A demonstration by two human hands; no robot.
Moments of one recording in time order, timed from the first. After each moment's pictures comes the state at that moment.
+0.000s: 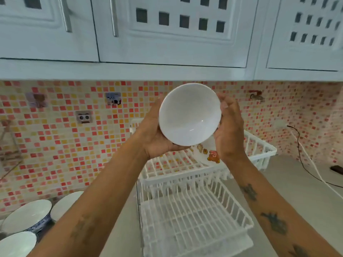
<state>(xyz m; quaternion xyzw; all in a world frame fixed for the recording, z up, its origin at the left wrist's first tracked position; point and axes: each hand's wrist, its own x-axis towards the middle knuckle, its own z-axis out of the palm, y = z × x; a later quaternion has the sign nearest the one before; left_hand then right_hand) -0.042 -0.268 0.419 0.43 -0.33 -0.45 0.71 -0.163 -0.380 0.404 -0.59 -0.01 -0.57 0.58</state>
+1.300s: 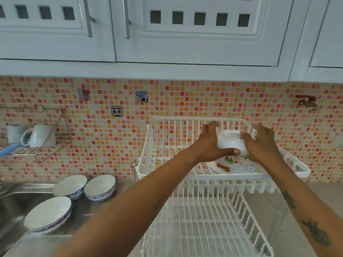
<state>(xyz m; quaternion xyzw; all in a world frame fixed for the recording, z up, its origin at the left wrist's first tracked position) -0.076 -0.392 0.371 0.79 -0.47 -0.03 0.39 -0.164 -0.524 0.372 -0.82 0.30 -0.35 0.34</state>
